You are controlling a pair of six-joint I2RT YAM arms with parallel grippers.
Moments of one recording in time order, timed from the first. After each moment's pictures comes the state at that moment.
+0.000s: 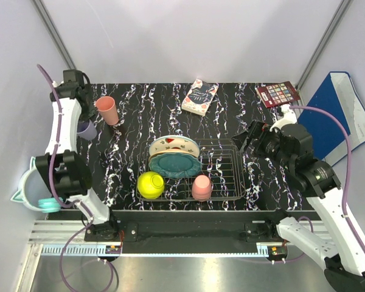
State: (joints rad) left arm 0.17 1.68 1.72 -1.04 -0.24 -0.56; right arm 0.46 0.80 1.13 -0.71 0.01 0.61
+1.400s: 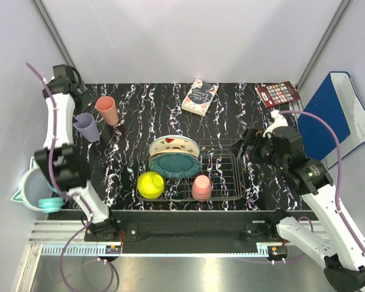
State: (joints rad) left arm 0.25 1.85 1.86 -0.99 -0.17 -0.60; right arm 0.45 0.81 1.05 -0.76 -0.02 0.60
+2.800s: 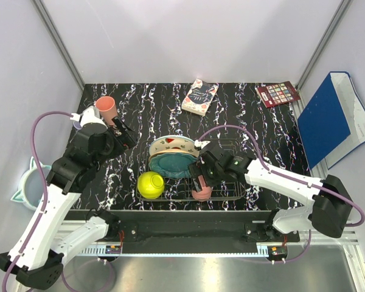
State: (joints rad) left arm -0.46 0.83 1.18 -0.89 -0.28 -0.79; right arm 0.93 1.33 0.95 -0.62 -0.03 0.50
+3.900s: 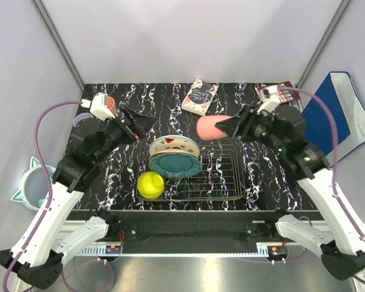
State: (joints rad) left arm -0.47 0.84 1.13 -0.51 0.01 -0.78; right arm 0.50 0.97 1.29 -0.58 -0.16 0.62
